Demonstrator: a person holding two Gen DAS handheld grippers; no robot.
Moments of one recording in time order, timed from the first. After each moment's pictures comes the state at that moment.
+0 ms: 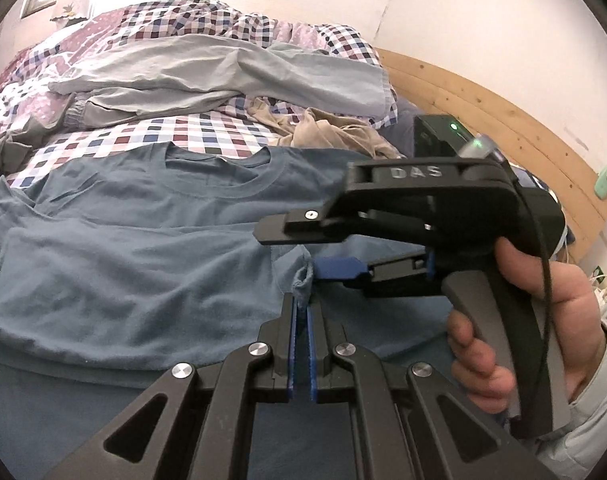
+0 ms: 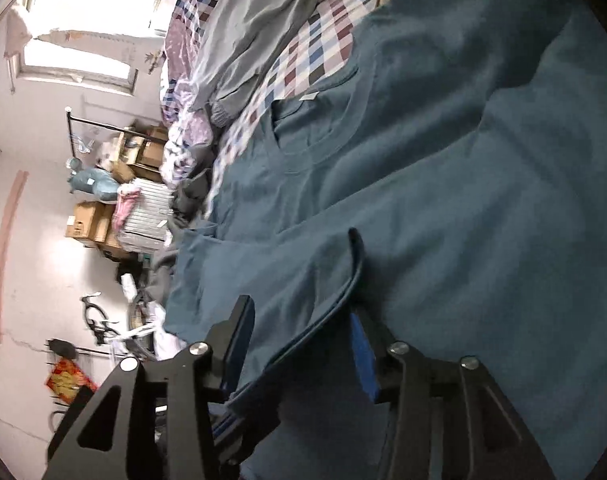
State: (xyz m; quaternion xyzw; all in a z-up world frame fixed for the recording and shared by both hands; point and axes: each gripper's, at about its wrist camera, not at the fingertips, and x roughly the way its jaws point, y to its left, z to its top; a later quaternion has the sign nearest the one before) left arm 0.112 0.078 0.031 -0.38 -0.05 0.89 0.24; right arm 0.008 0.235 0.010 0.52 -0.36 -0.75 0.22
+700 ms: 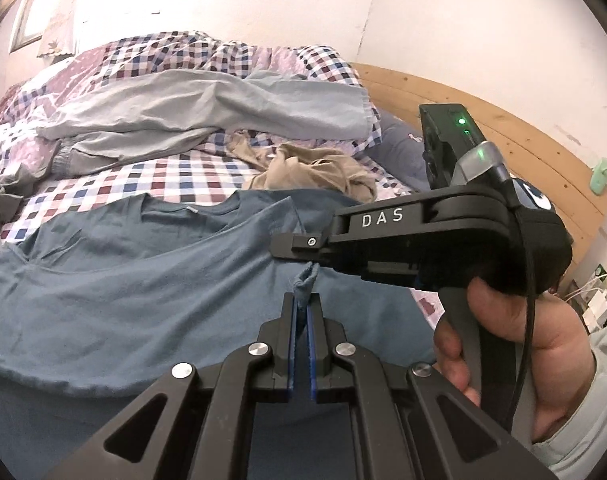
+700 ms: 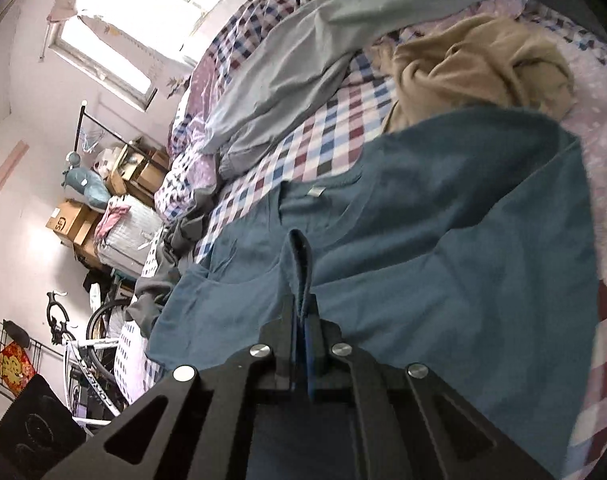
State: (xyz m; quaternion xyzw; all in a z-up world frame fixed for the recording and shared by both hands) left arm 0.107 0.122 0.069 -0.34 -0.03 0.91 0.25; right arm 0.025 0.277 0.070 0.43 -0.29 -0.84 0.19
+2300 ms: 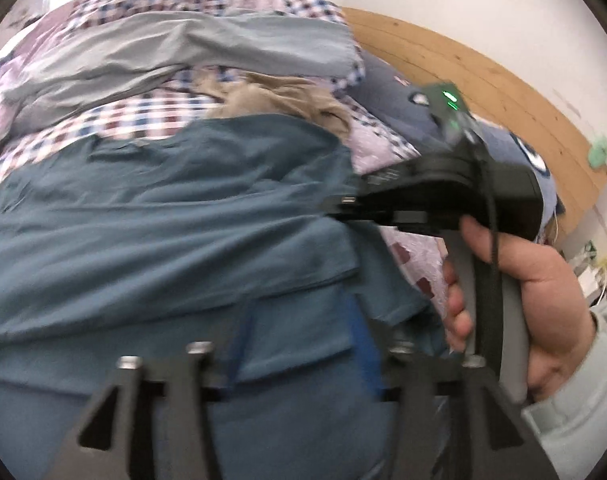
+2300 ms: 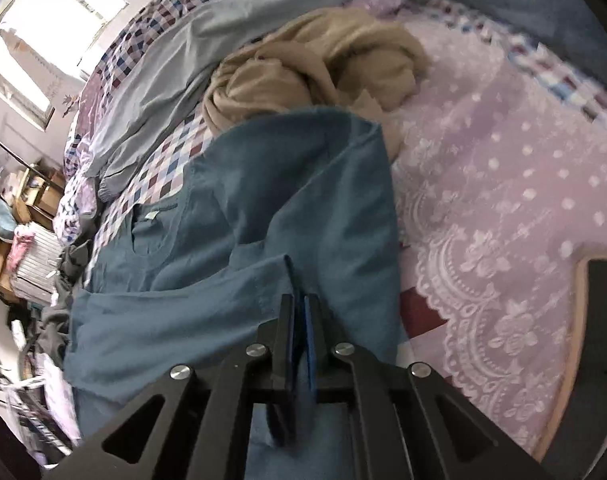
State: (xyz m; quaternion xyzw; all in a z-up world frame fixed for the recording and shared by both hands) left arm 0.107 0.134 0.044 -0.44 -0.04 0.86 0.27; right arm 0.034 0.362 0.043 0.47 -0.25 -0.85 0.00
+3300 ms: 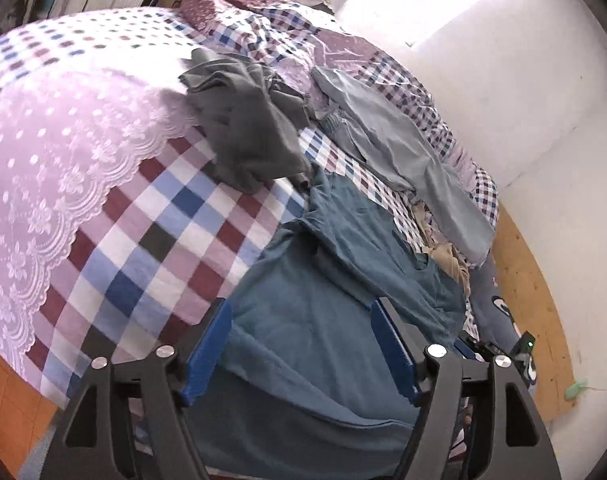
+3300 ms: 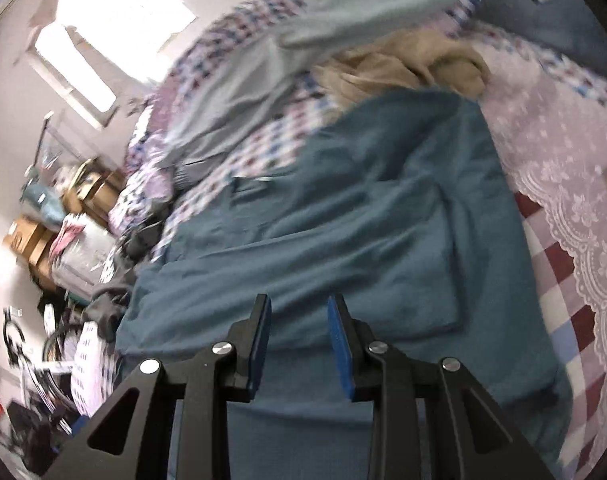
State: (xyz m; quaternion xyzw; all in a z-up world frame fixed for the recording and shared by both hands) left arm 0.231 -0.251 0.055 -0.39 -0.36 0.85 0.05; right arm 0.111 0.255 0.068 0.40 -0.25 -0.88 0.09
